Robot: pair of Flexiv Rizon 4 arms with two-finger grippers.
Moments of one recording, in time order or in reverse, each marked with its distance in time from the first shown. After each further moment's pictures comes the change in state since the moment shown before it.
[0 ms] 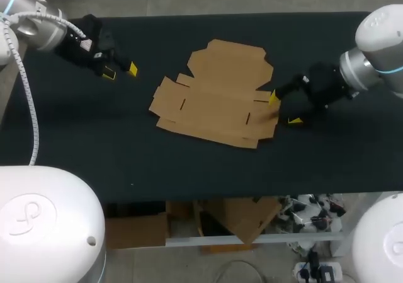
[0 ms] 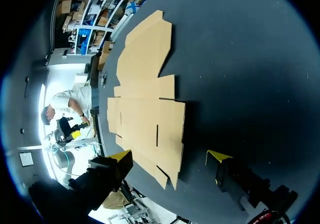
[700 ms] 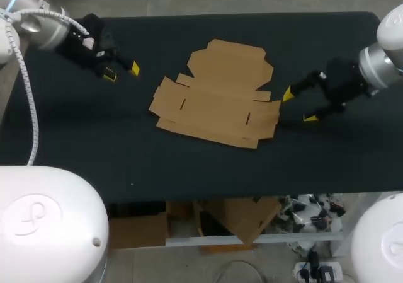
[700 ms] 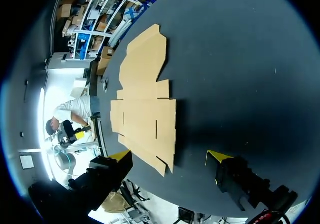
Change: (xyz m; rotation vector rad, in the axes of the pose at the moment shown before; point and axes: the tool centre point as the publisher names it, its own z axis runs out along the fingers) left arm 0.009 0.005 -0.002 -0.017 -0.022 -0.107; right arm -0.003 -0.010 -0.039 -0.031 -0.008 0.033
